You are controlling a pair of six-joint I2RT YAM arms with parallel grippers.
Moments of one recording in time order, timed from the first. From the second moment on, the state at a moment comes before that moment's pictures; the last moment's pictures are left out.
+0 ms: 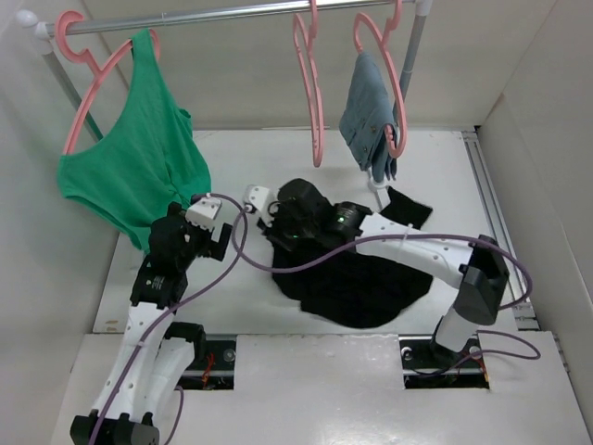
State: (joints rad) left arm -0.13 0.64 0.57 -0.37 0.11 0.30; right arm 1.01 1.66 1.42 -0.40 -0.10 -0.19
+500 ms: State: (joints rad) left arm -0.11 0.64 0.63 -0.49 0.39 0.48; right arm 1.04 1.65 1.44 -0.50 -0.07 -0.29
